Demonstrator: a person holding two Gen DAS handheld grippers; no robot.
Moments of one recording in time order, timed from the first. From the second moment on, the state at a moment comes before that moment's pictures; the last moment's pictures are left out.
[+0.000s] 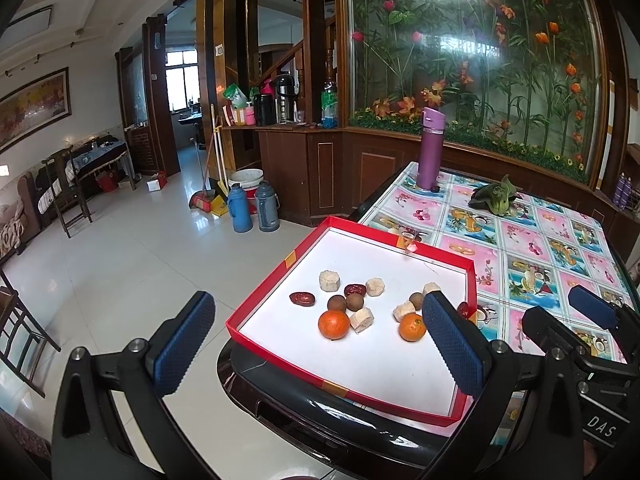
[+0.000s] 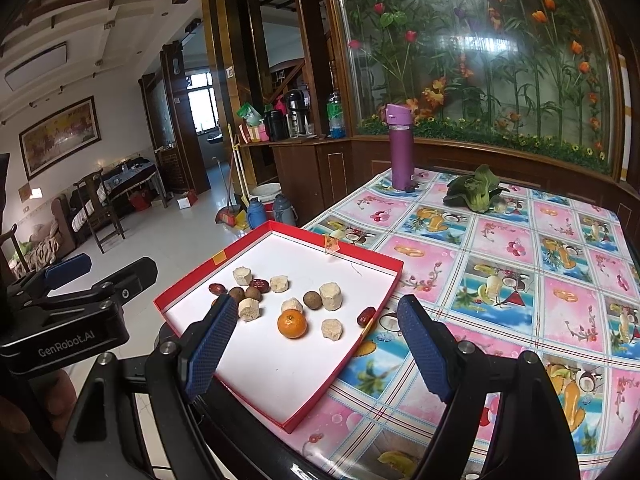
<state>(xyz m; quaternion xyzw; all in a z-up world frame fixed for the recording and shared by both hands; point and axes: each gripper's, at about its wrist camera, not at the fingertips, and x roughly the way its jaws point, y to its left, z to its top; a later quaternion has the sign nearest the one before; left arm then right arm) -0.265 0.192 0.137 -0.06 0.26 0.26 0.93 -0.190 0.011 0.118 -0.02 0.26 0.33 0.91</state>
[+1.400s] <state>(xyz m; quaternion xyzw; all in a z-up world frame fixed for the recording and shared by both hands) -0.262 0.190 0.136 -0.06 0.26 0.25 0.93 -0.191 0.016 0.114 -0.03 0.26 0.34 0.91</state>
